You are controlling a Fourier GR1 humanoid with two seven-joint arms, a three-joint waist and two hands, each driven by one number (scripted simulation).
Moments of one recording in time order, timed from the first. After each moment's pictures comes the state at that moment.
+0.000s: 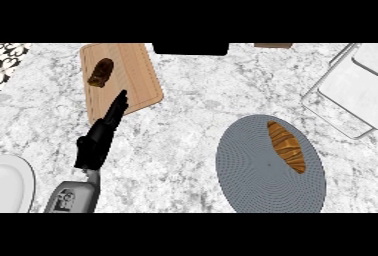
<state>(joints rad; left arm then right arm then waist) -0.16 0.07 -0.05 -1.46 -0.15 -0.03 0.02 -1.00 -0.96 -0.26 -0.41 0.12 0.15 -0.60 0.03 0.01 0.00</state>
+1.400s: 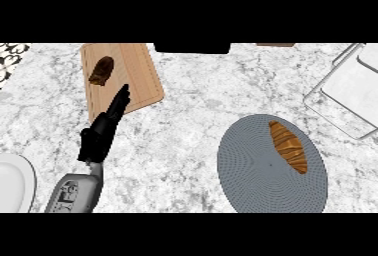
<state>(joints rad) -0.21 0.06 -0.03 -1.43 -0.16 -0.02 0.02 -1.21 -1.26 -0.49 -0.11 -0.08 0.49 -0.19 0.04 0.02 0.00</state>
